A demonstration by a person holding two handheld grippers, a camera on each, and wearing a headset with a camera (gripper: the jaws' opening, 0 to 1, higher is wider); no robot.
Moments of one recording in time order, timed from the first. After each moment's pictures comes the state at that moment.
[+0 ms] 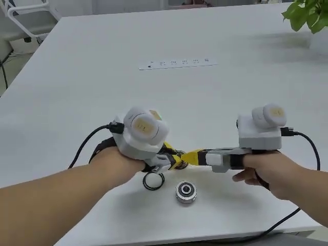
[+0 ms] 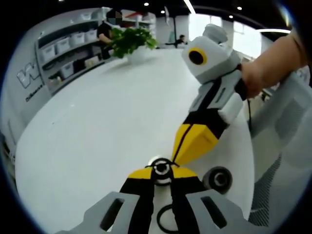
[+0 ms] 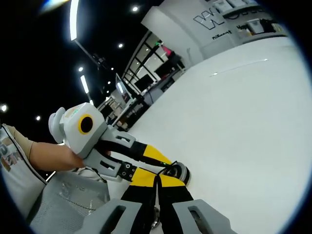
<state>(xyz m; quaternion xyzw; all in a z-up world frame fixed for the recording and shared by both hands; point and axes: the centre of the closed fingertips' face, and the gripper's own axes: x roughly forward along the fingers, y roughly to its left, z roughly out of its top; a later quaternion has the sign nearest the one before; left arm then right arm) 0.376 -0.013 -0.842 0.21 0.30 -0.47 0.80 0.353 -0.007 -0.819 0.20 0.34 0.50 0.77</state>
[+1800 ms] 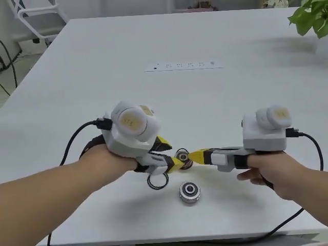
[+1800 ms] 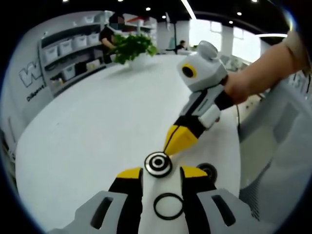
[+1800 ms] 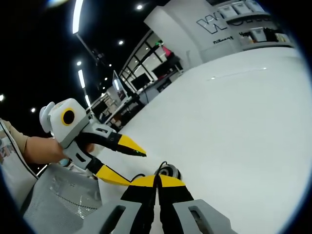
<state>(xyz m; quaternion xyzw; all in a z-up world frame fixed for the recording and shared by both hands) 0.361 0.006 -0.814 0.19 0.29 -0.48 0.81 0.363 -0.013 -0.824 0.16 0.34 0.49 0.79</state>
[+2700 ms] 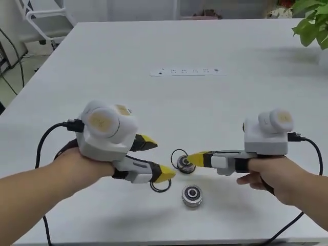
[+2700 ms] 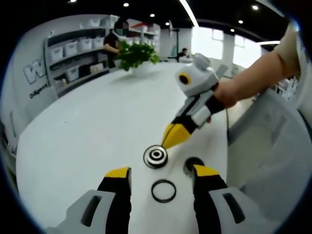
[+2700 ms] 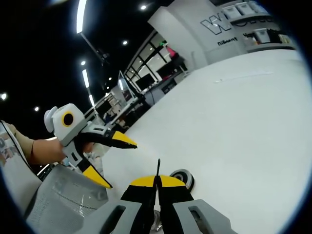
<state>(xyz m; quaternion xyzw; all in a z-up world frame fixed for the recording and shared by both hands) 0.339 0.037 -0.788 0.16 0.28 -0.48 0.82 0.353 0.000 -0.806 0.16 0.33 0.51 0.78</state>
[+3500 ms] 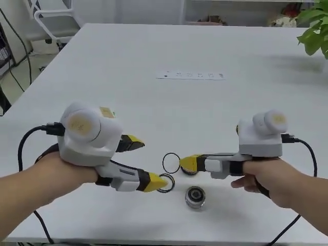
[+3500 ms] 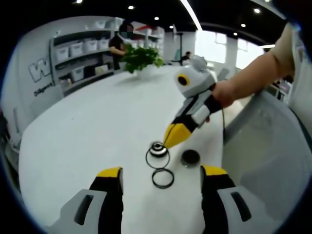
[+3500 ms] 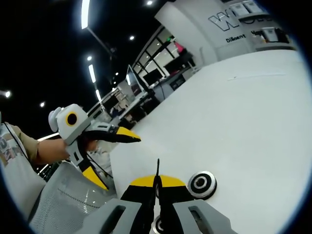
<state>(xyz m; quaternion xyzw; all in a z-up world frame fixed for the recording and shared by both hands) 0.321 0.065 -0.776 0.14 0.27 -0.47 0.83 0.343 0.024 -0.801 0.15 0.34 0.54 0.76</state>
